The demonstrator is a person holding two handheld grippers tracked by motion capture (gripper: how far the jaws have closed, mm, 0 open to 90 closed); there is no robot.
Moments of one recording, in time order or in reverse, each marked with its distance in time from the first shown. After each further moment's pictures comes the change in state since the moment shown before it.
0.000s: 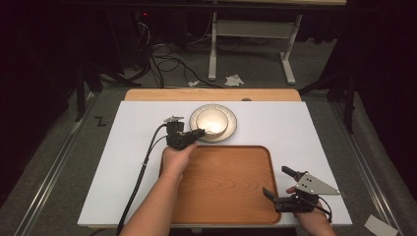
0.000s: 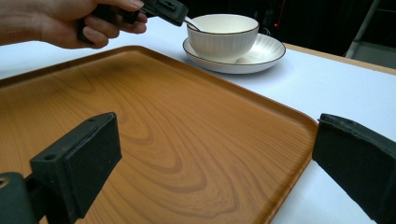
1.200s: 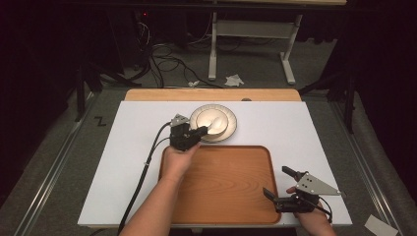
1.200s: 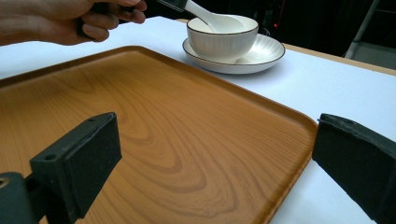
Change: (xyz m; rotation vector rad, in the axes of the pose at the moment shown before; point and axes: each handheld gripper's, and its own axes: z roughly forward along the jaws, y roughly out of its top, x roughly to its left) left arm -0.021 -0.001 0.002 -0.048 0.009 0.163; right arm -0.001 0.000 -0.001 -0.005 0.000 0.000
